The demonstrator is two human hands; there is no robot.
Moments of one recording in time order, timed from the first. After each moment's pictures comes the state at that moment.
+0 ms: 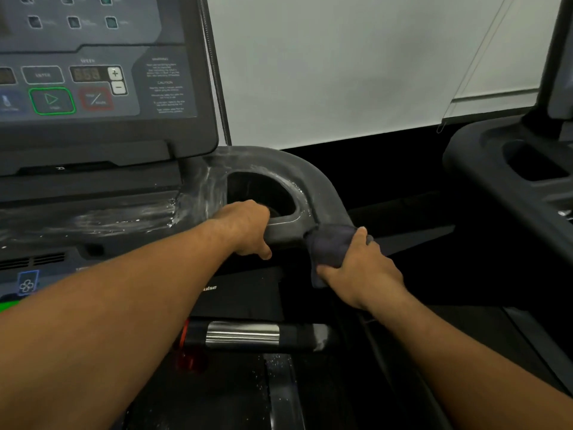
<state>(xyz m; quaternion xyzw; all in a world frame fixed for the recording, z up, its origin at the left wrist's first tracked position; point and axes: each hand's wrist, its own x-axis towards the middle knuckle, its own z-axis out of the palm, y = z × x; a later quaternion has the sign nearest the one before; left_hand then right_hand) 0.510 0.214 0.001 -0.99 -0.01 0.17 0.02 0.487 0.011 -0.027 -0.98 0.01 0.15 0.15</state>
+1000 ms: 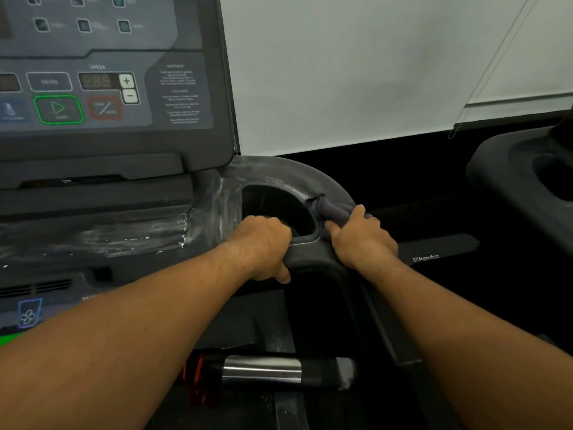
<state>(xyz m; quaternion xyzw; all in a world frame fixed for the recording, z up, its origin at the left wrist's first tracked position) 0.520 0.223 -0.001 -0.99 0.07 0.13 0.07 0.571 0.062 -0.027 -0.98 0.05 0.10 0.18</state>
